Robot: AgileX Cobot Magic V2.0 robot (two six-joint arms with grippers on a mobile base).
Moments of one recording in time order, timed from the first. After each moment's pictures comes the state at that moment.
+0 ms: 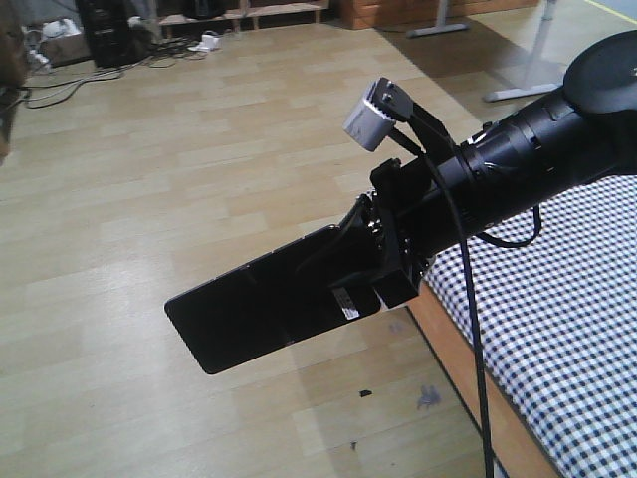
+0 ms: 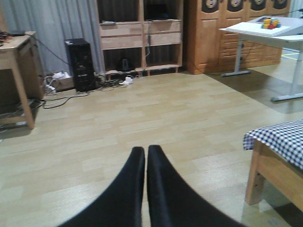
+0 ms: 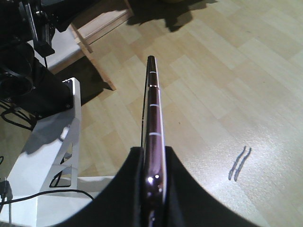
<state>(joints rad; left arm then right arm) 0.04 -0.01 0.03 -0.03 0.18 0.15 0.36 1.55 -1.33 0.93 1.22 -1.06</state>
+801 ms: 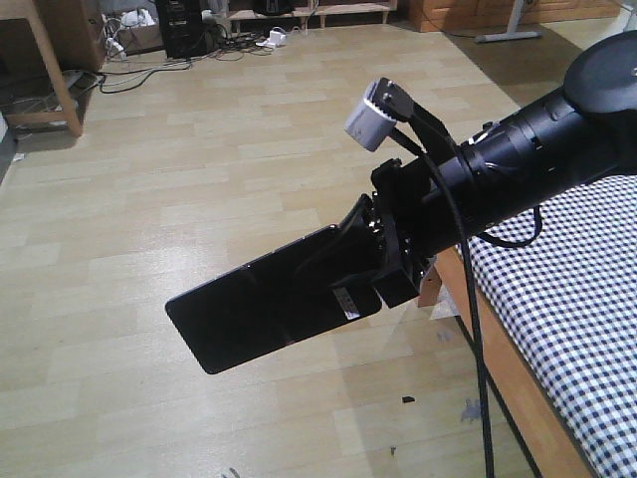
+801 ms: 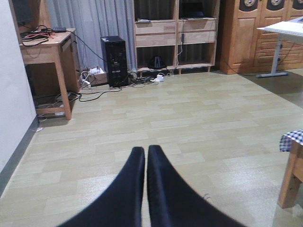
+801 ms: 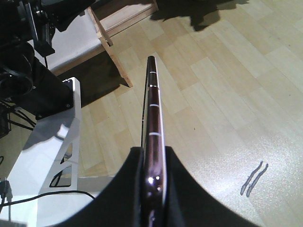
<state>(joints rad) 0.04 -0.01 0.03 -0.03 0.18 0.15 0.36 1.55 -1.33 0.93 1.22 -1.06</state>
